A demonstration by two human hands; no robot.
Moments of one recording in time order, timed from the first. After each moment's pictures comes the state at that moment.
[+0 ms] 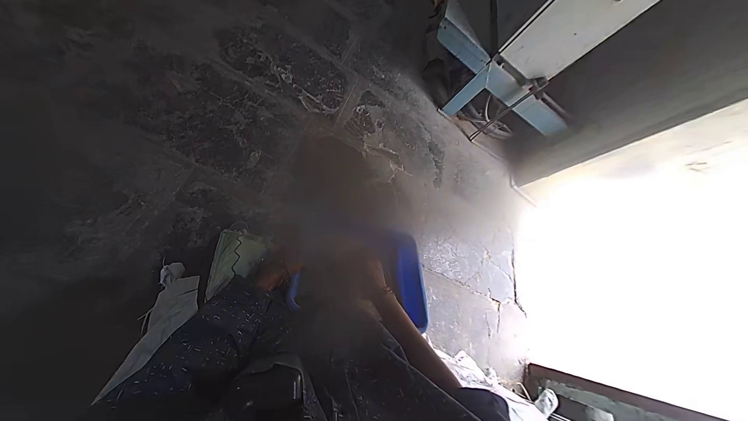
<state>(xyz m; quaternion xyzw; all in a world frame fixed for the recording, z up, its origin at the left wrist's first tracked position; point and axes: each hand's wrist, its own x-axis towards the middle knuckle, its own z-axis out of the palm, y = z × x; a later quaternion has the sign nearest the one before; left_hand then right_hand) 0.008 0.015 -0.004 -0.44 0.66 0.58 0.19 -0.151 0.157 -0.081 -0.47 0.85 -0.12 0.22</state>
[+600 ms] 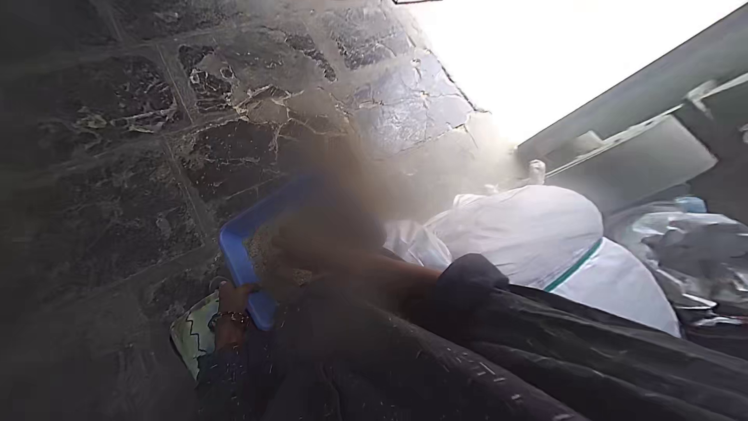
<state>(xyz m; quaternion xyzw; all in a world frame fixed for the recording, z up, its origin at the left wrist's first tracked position) 0.009 0.008 -0.112 -0.46 0.70 0.54 0.07 -0.134 0.158 -0.040 -0.45 0.82 -0.13 0.31</state>
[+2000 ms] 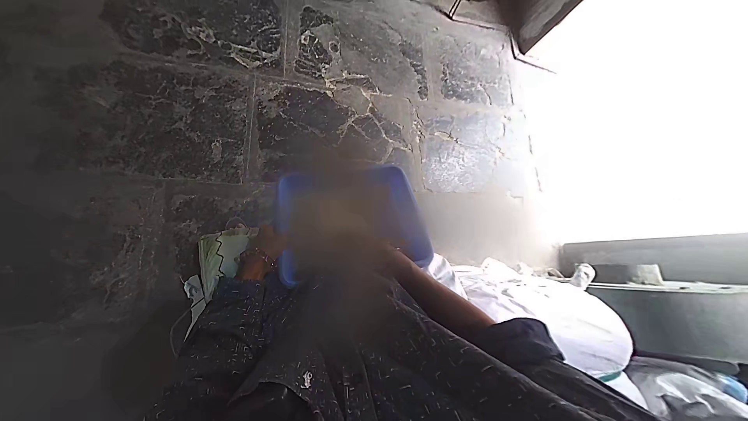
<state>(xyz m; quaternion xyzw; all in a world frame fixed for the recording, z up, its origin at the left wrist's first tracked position) 0.007 0.007 -0.109 -0.47 0.67 0.57 0.09 -0.130 0.171 -0.025 -0.42 0.75 -0.03 0.51</state>
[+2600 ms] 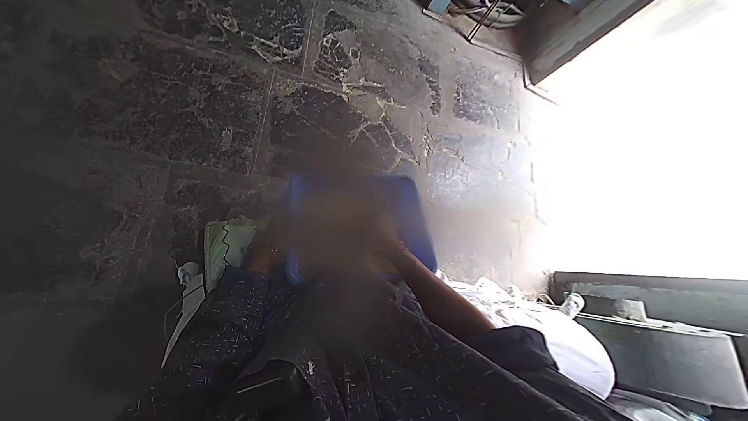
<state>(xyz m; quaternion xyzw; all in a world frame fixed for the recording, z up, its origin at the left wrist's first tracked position) 0.005 0.002 -0.109 -0.43 0.69 0.57 0.11 -0.171 0.179 -0.087 -0.34 0.89 -0.13 0.29</state>
